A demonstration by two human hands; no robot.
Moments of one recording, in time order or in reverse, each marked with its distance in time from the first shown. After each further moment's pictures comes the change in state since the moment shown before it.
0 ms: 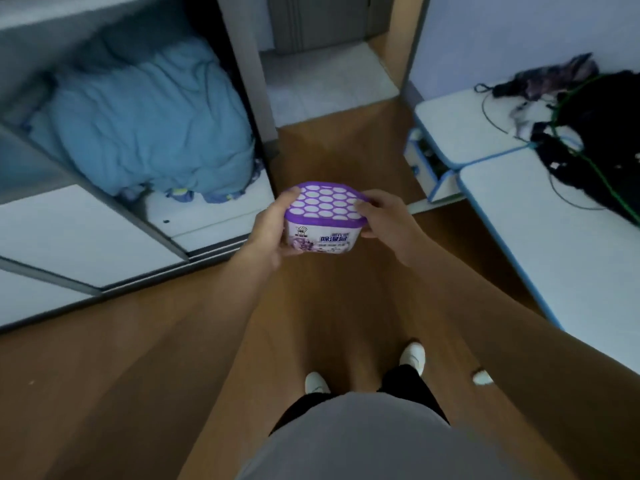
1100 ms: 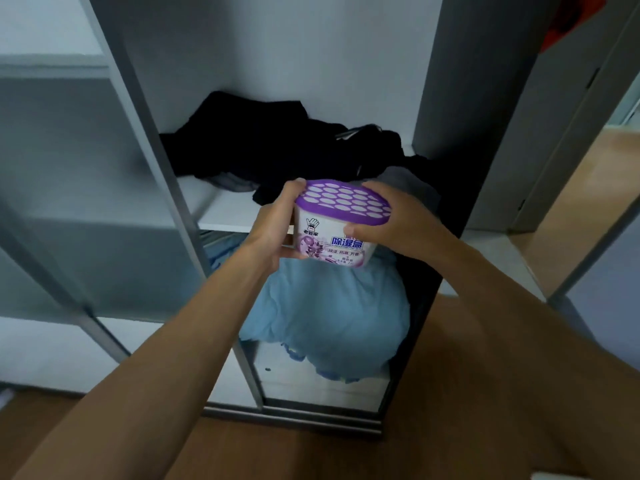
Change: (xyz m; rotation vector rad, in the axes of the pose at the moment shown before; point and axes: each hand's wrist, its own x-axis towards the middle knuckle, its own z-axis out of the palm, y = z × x) left_hand 0.139 0.387 -0.308 0.014 0.329 0.491; right_hand 0.285 -0.410 0.282 -0.454 -0.385 -0.829
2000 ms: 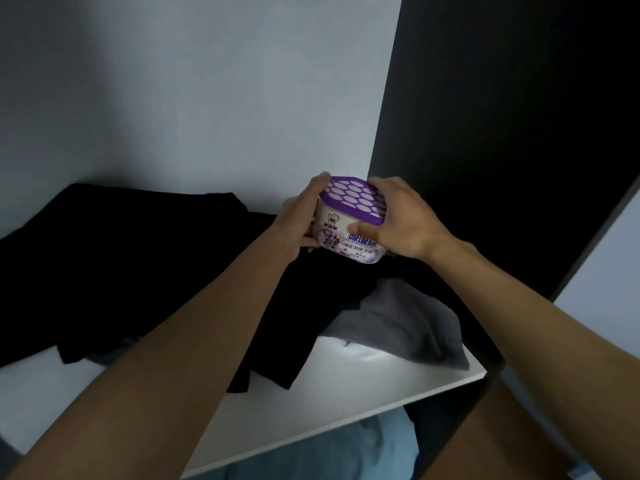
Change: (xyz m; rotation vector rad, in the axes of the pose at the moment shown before) left_hand 0.332 0.144 0.039 -0.087 -0.468 0.087; right_hand 0.269 0.002 -0.063 -0.645 0.387 0.219
